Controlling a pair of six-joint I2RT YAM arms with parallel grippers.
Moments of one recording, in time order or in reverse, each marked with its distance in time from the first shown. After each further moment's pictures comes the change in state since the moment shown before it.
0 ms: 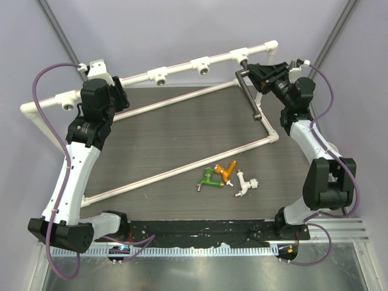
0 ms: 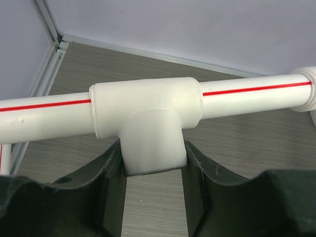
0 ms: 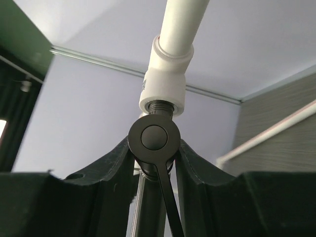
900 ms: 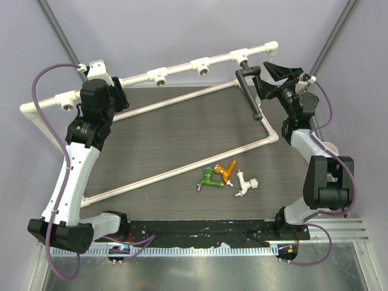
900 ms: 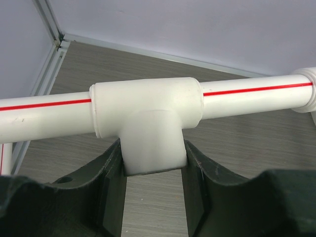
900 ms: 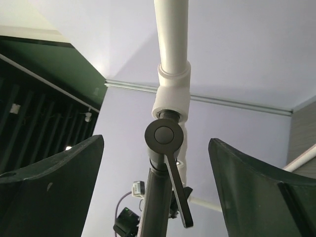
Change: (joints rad) left arm 0.001 -0.003 0.000 -0.005 -0.003 0.000; right arm -0.055 0.049 -0.197 0.459 0.063 0.454
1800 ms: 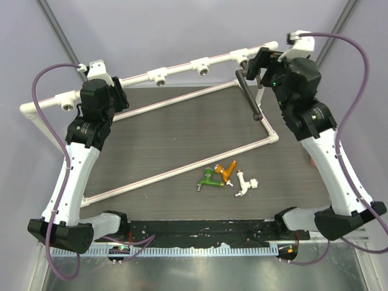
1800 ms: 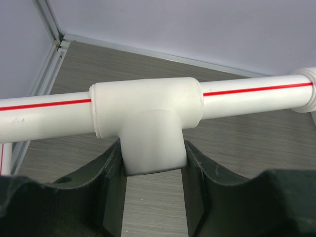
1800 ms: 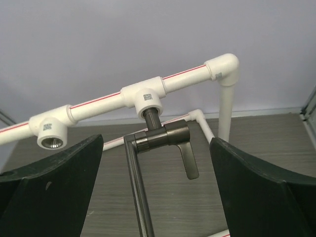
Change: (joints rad) left arm 0.000 0.000 0.000 0.000 0.000 0.000; right arm 0.419 -0.304 0.665 -1.367 0.797 -1.575
